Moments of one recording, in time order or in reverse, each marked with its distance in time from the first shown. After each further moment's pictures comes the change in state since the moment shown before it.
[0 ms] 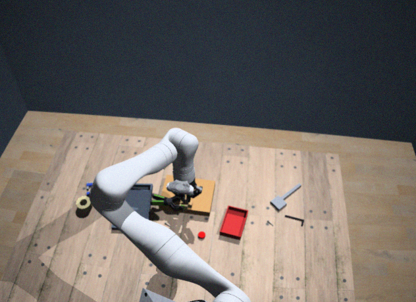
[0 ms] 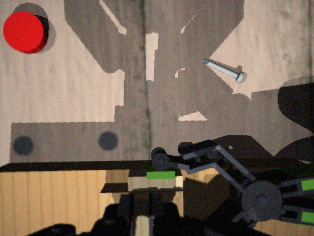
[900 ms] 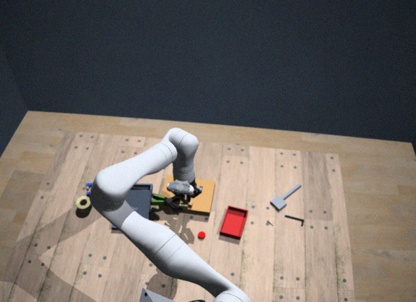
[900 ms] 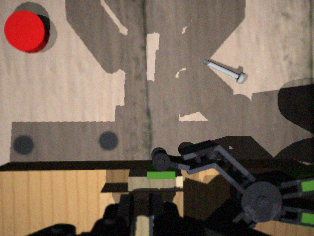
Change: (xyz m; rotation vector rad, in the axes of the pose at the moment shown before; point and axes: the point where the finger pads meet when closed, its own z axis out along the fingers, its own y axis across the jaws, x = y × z) arm 0.000 0.000 0.000 0.000 0.000 -0.007
